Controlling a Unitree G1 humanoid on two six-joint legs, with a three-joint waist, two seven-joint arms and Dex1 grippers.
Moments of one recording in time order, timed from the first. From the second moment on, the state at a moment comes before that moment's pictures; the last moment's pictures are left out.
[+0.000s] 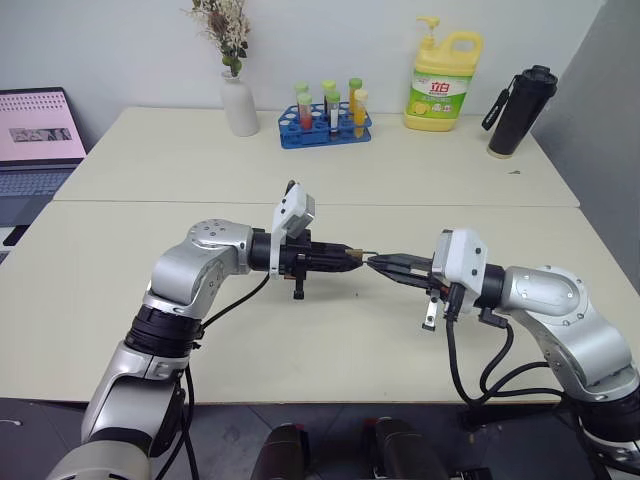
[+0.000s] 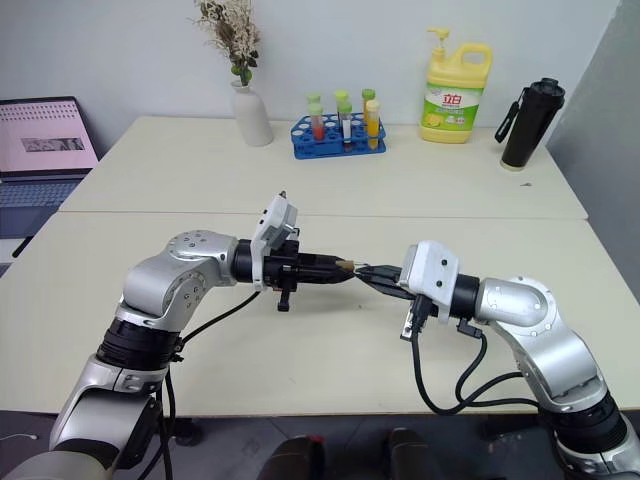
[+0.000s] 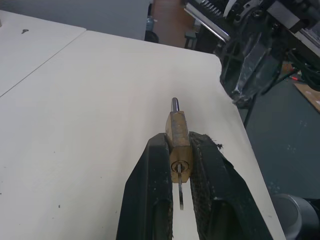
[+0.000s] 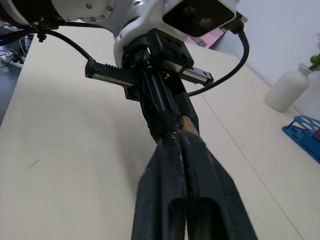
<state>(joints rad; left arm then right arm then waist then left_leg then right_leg) -0.70 0.54 -0.18 0.01 -0.50 0.62 -1.23 -0.37 -0.65 0.14 -0.54 0.37 0.39 0.82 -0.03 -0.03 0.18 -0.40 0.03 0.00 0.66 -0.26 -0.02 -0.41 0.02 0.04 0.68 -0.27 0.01</state>
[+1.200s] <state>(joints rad) -0.67 0.57 -0.18 -0.07 -0.55 0.67 -1.30 -0.42 -0.66 0.18 -0.32 0.30 0.27 1.04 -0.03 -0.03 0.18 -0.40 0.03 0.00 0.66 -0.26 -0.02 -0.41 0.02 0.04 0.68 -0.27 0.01</state>
